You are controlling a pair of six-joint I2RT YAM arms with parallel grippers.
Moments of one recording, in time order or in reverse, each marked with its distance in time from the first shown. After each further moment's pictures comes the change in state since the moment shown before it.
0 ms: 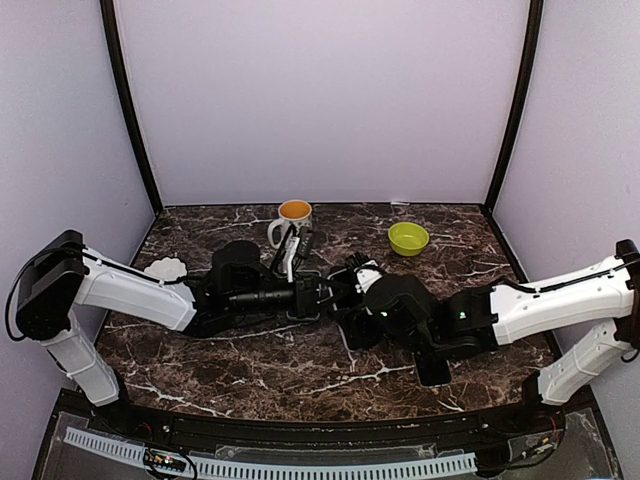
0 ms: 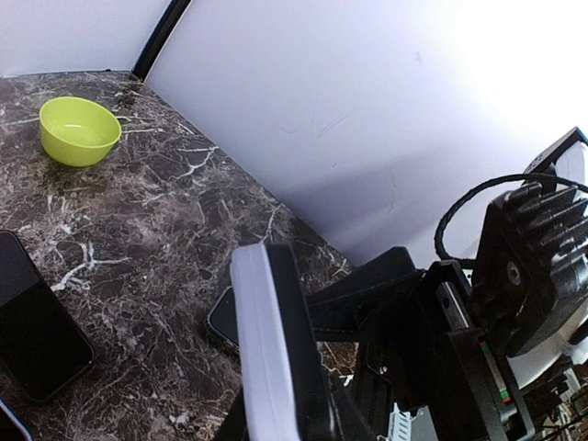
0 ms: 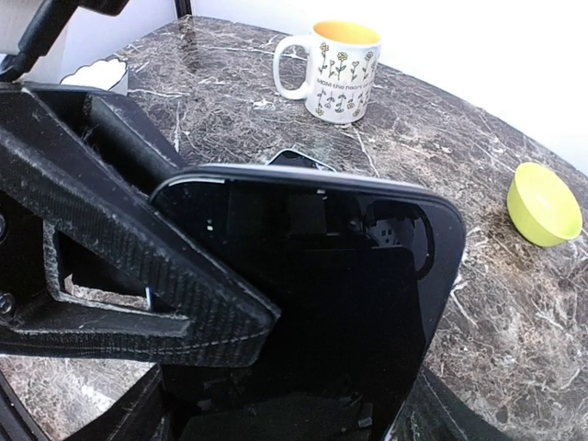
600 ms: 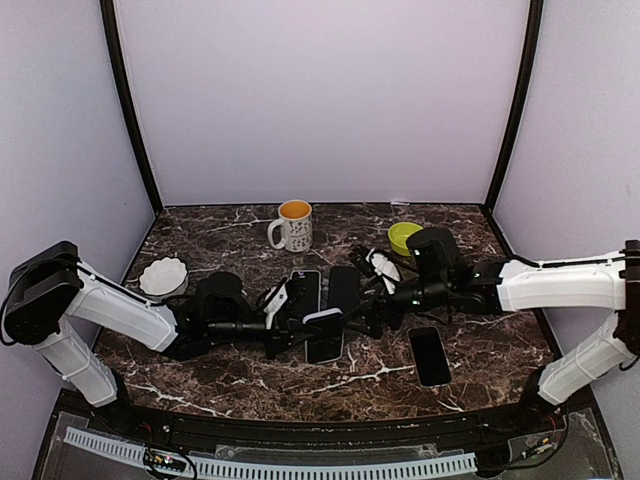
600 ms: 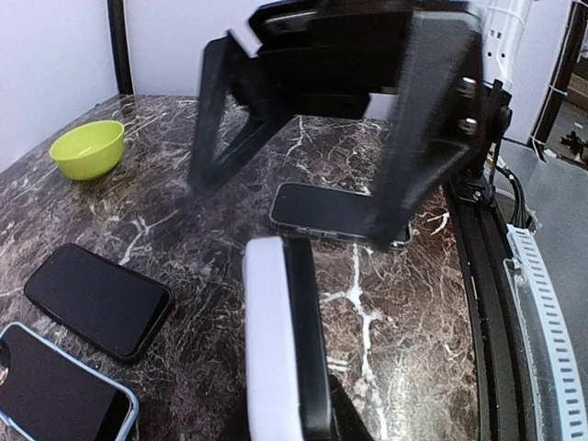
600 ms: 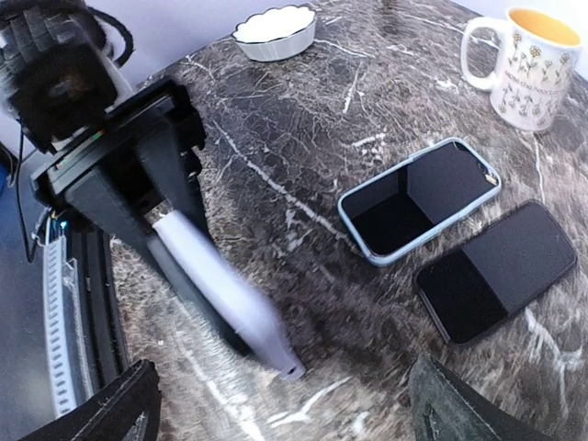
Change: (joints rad) left arm 0.006 -0.075 -0.242 -0.006 0.002 0.640; right arm -0.390 -0.077 -0.113 0.104 -0.961 -0.336
